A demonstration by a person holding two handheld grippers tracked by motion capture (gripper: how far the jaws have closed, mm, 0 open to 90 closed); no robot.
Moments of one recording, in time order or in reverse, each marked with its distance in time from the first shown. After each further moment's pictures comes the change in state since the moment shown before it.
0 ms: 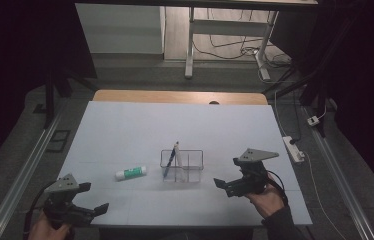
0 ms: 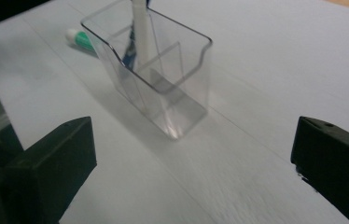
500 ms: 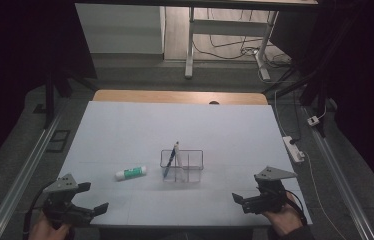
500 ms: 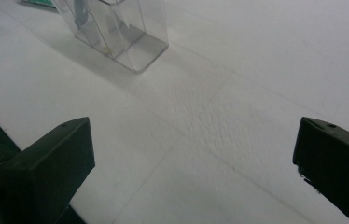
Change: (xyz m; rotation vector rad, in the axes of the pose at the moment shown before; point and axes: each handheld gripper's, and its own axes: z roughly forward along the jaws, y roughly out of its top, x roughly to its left) left arm 0.000 0.000 0.000 -0.003 0.001 0.003; right arm -0.004 -0.052 -0.032 0.072 -0.126 0.096
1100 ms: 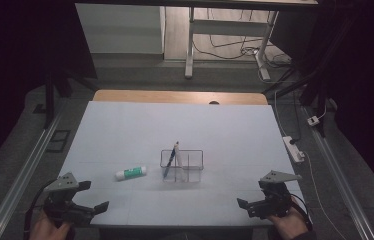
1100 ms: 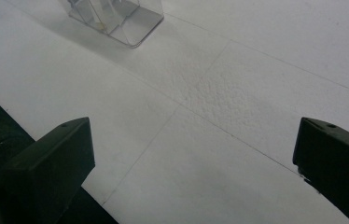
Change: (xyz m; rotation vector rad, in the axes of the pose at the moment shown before) left arm 0.002 0.004 0.000 -0.011 0.001 0.014; right arm -0.006 -0.011 -0.003 0.064 0.017 0.043
